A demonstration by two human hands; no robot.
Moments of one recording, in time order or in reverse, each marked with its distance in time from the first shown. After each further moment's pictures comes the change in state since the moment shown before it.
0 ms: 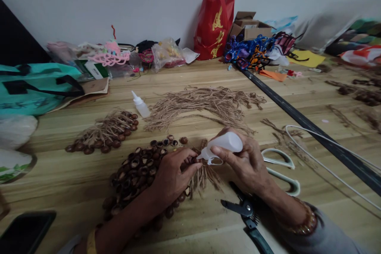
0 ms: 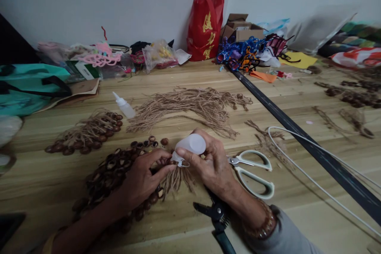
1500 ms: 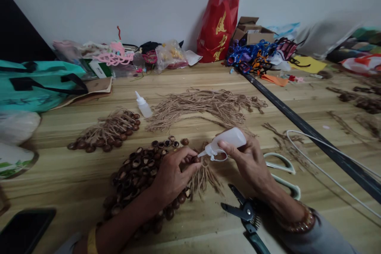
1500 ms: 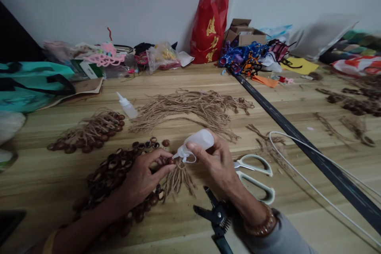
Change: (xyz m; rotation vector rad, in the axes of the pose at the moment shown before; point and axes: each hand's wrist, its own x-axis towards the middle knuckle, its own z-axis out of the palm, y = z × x) left_hand 0.003 0.003 -0.001 -0.097 0.046 -0.093; right_hand 0.007 0.009 -0.003 0.158 0.101 0.088
